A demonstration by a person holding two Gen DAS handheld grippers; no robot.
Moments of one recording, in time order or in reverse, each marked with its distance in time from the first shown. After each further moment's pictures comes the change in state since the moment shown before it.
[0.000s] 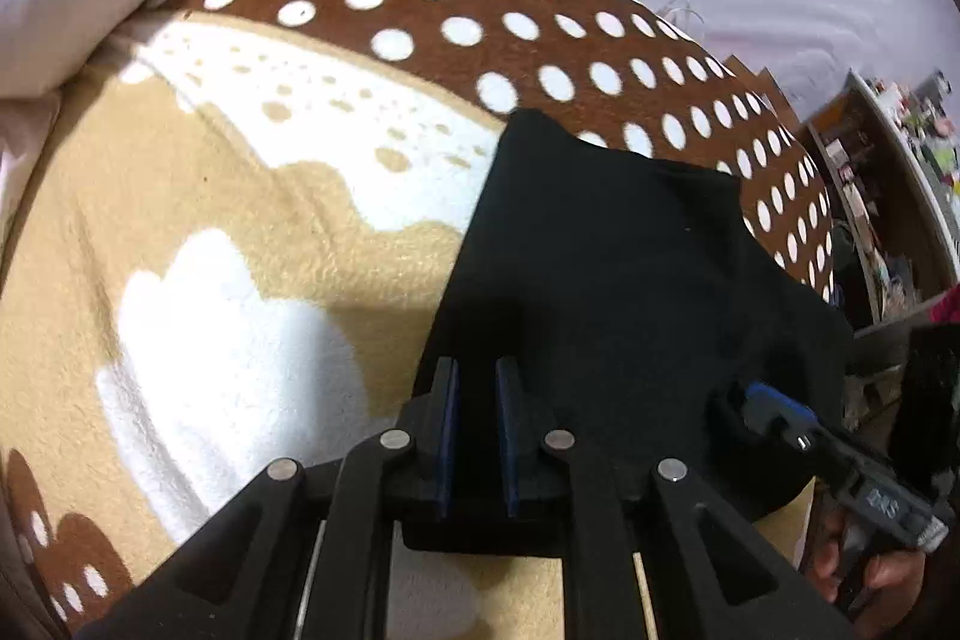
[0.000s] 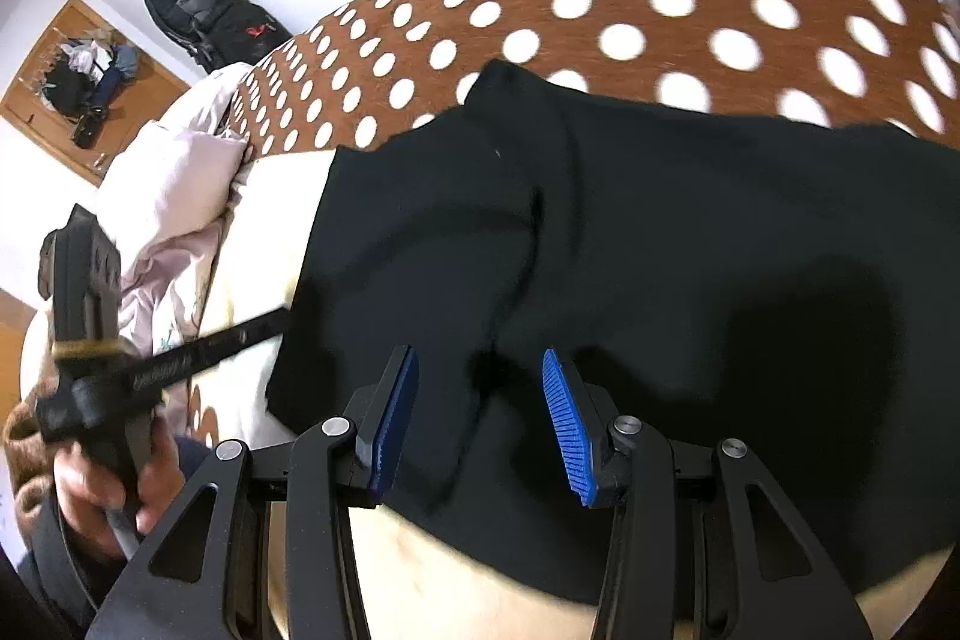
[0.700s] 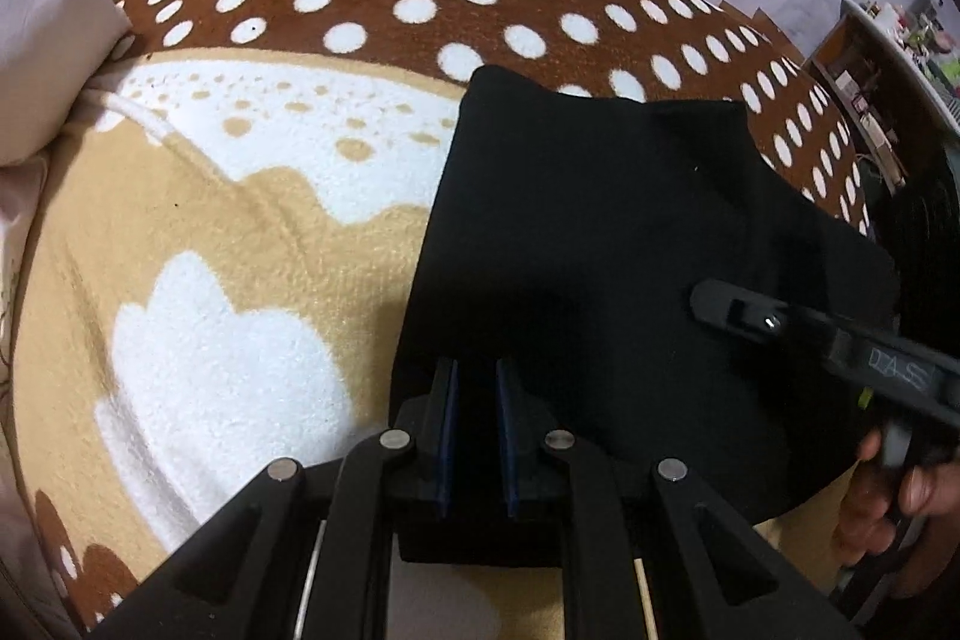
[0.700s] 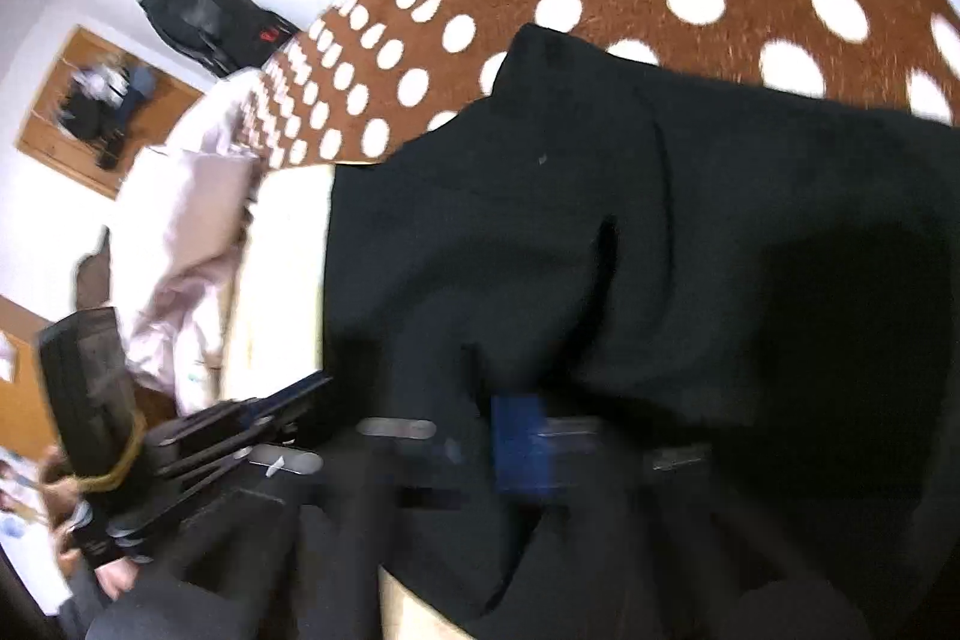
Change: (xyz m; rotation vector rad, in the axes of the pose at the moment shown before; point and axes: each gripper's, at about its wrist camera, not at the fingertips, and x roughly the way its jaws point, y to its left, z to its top) left arm 0.021 -0.026 -0.010 0.164 0.010 0.112; right arm 0.049 0.006 0.026 0.054 0.052 0.094
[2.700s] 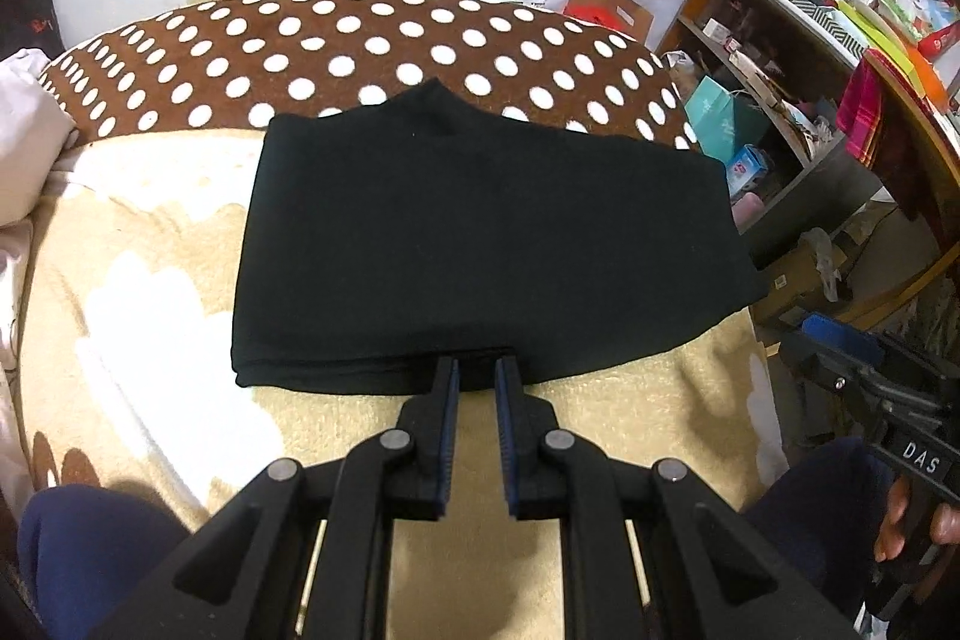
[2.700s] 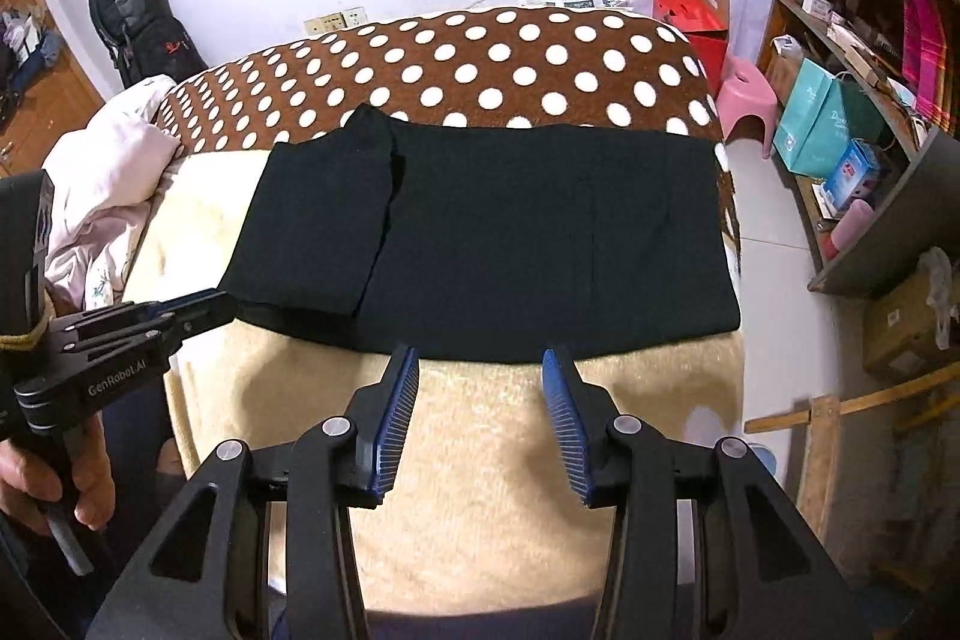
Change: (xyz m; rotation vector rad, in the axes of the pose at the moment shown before) left arm -0.104 -0.104 -0.067 0.200 -0.054 -0.136; right arm -0.213 0.009 -0.139 -0.065 -0.192 -0.473
